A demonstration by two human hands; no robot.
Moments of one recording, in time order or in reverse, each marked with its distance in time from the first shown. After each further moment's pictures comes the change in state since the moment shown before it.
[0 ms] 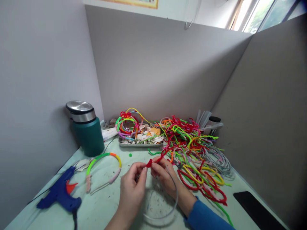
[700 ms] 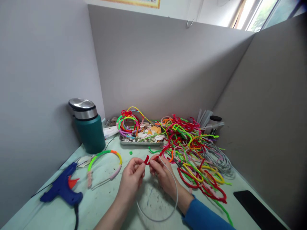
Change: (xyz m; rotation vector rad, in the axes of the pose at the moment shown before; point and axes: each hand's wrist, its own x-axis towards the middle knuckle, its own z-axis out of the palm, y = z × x) left_hand 0.010 -0.008 -0.001 -0.446 -0.123 -0.354; right_hand -0.001 0.010 0.002 -0.084 0.013 -0.047
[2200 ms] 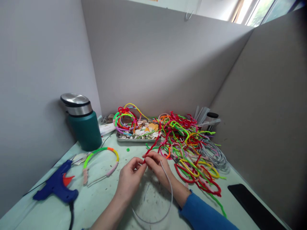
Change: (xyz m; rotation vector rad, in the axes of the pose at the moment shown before) left_hand 0.003 -0.010 -0.001 0.479 0.093 0.189; right_hand 0.004 -0.010 -0.001 -0.222 0.007 -0.036
